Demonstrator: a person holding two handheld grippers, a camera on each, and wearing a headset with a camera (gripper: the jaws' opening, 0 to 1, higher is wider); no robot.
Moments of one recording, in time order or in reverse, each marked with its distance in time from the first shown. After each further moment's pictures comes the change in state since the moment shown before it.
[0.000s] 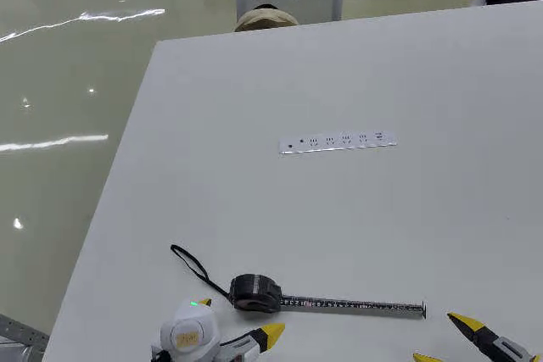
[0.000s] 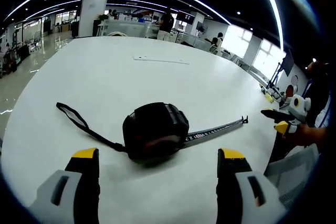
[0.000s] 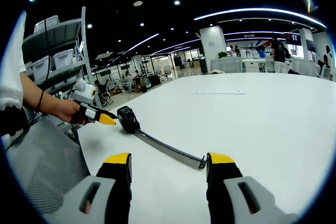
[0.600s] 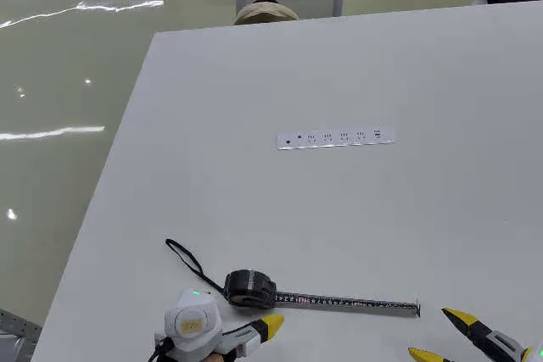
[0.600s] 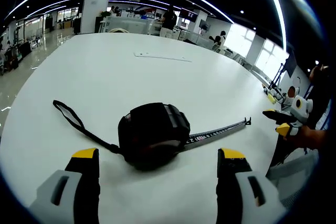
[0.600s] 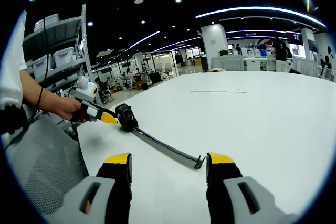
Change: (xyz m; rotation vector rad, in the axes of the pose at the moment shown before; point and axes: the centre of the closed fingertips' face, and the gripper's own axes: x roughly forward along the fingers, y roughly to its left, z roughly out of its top) left arm 0.013 -0.002 0.000 -0.027 0.019 0.012; right arm 0.003 -0.008 -0.003 -0.003 0.022 0.008
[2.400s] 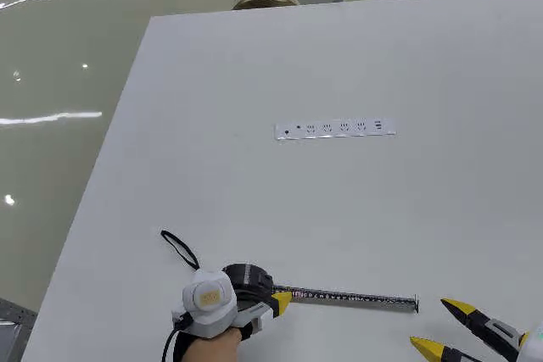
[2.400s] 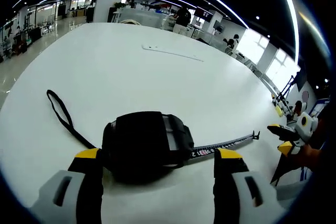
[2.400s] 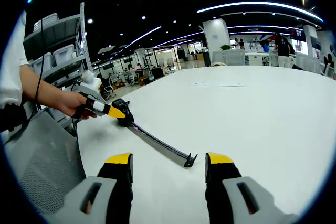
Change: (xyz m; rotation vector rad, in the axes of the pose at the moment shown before) left arm 0.031 -0.006 0.004 -0.114 0.039 0.060; right arm 0.009 -0.019 -0.008 0.003 0.042 0.027
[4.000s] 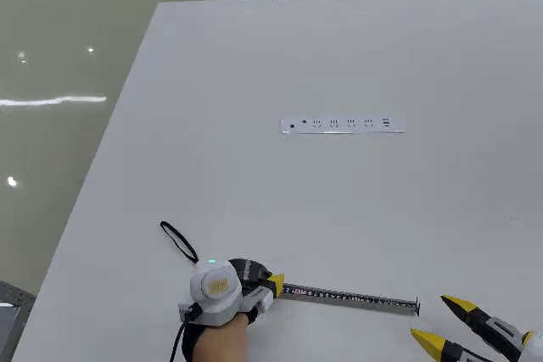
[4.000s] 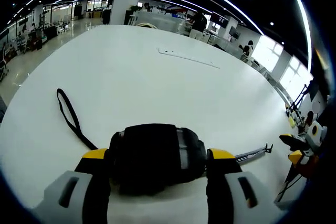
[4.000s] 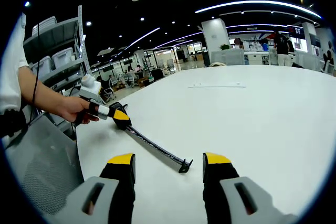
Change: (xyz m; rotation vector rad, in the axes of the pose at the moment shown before) left arm 0.010 0.014 0.008 -0.052 -0.037 0.132; right arm 0.006 -0.007 0.006 0.019 -0.007 0.004
